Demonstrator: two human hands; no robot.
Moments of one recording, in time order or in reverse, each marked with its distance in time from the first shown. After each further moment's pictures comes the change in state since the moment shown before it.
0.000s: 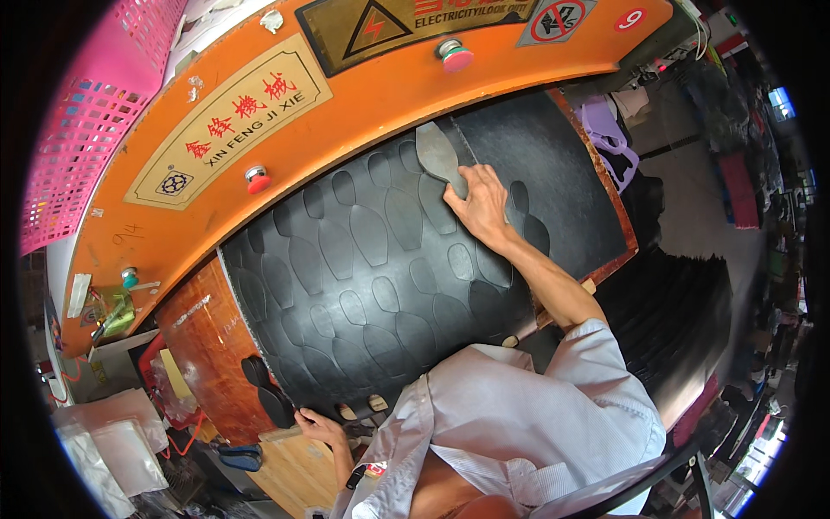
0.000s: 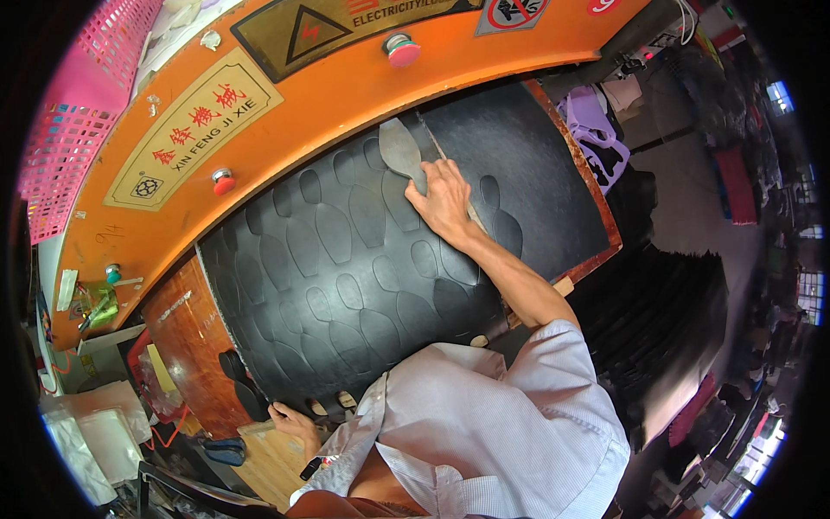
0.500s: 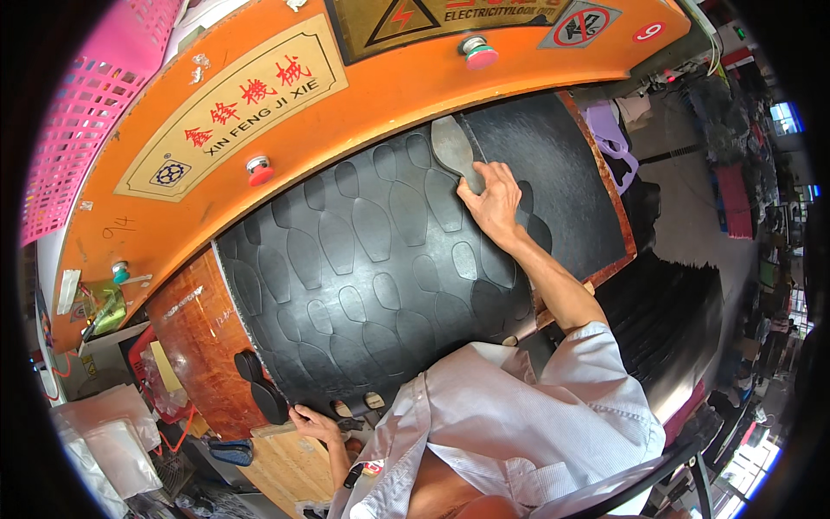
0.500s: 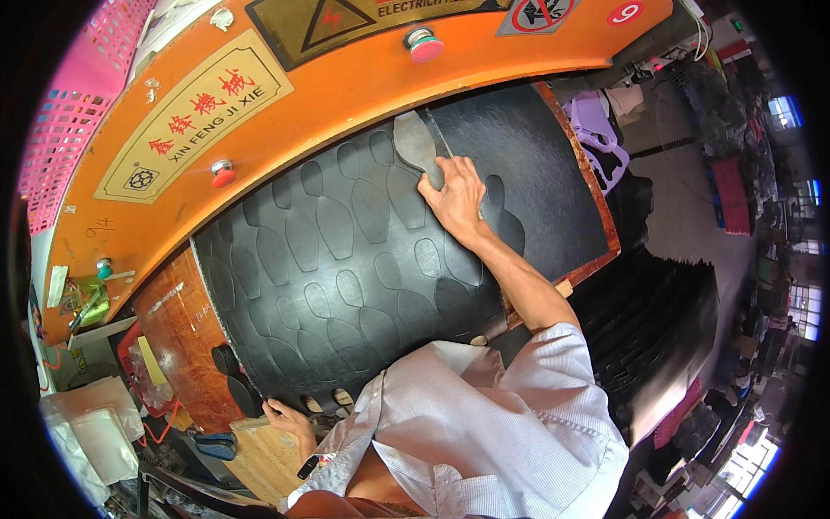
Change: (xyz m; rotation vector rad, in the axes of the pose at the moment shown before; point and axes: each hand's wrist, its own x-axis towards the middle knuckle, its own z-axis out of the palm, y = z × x) left_hand 0.003 -0.013 0.002 -0.068 -0.008 -0.074; right_hand 0.008 0.002 0.003 -0.033 0.104 -0.025
